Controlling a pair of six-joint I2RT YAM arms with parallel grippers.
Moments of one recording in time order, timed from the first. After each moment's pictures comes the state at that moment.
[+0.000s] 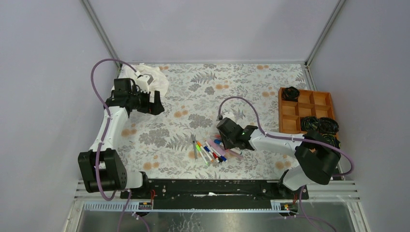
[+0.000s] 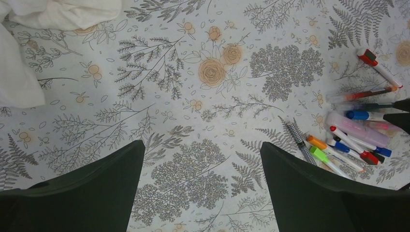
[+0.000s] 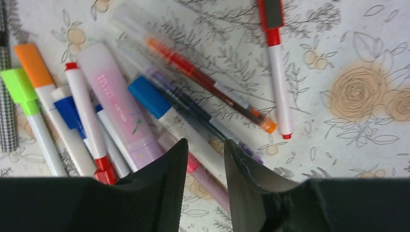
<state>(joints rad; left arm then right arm) 0.12 1.34 1.07 -0.58 0.54 0.22 0.93 1.51 0.81 -0.36 0.27 0.47</state>
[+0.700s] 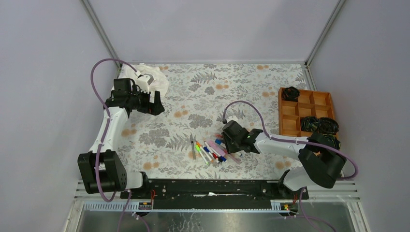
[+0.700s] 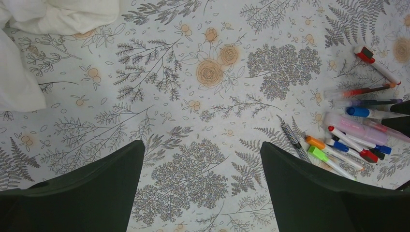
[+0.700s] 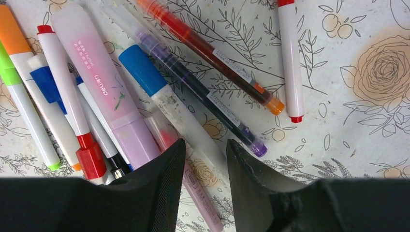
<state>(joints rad) 0.12 1.33 1.07 -0.58 0.56 0.24 0.88 1.45 0.70 -0.30 0.16 0.47</state>
